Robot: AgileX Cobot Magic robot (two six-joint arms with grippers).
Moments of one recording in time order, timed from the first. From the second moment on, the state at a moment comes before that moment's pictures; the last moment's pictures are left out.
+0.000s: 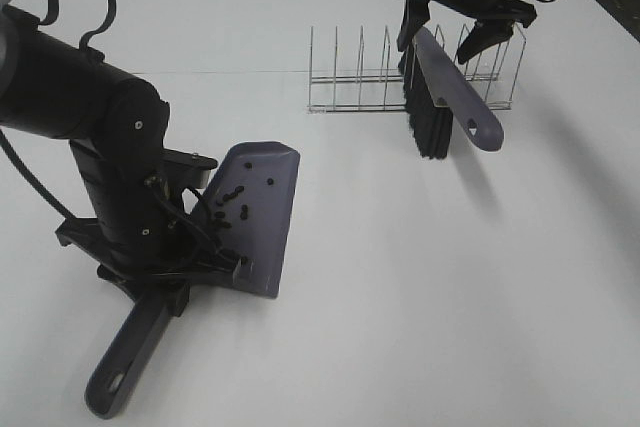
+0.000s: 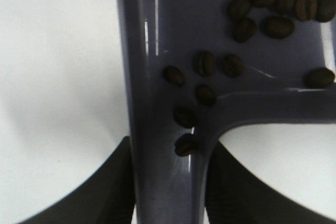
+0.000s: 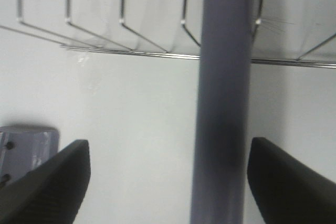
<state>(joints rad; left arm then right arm) -0.59 2.03 -1.09 0.00 0.77 -0.33 0.14 2.45 -2.32 0.21 1.23 0.08</state>
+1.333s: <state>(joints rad) -0.59 2.07 -1.26 -0.08 0.86 -0.17 0.14 1.33 -1.19 0.13 1.22 0.09</state>
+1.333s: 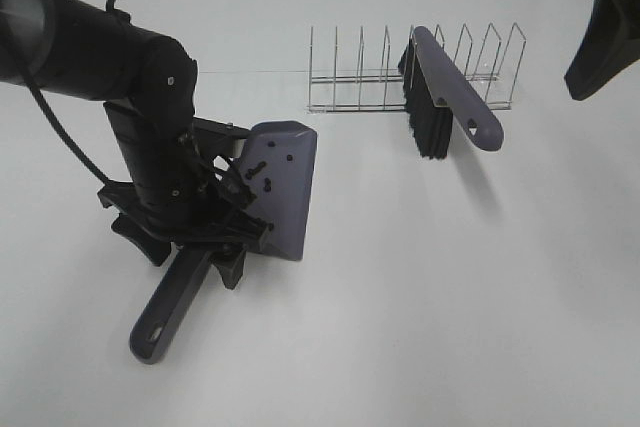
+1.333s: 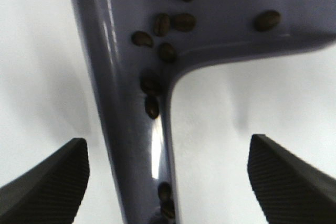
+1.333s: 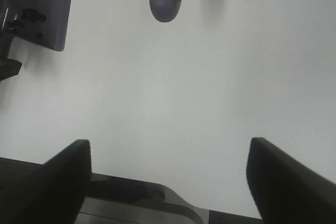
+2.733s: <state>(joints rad) 0.08 1.04 -0.85 -0.04 1.01 0.00 0.14 0.60 -0.70 0.09 1.23 0.12</state>
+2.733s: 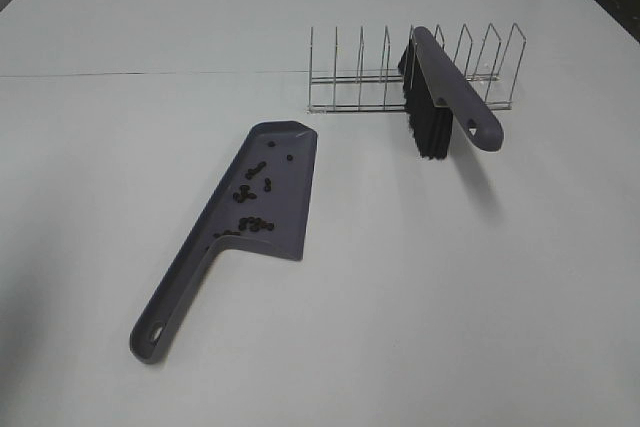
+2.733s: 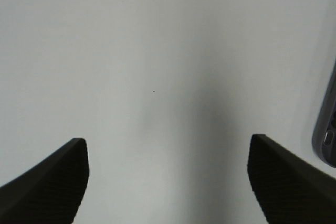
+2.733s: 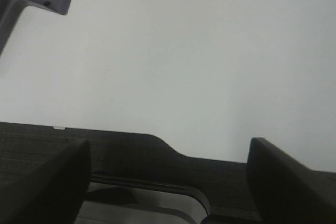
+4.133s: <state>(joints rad) -0.08 0.05 -0.52 0.05 1.06 -0.13 0.14 0.00 -0.46 0.00 1.12 -0.01</state>
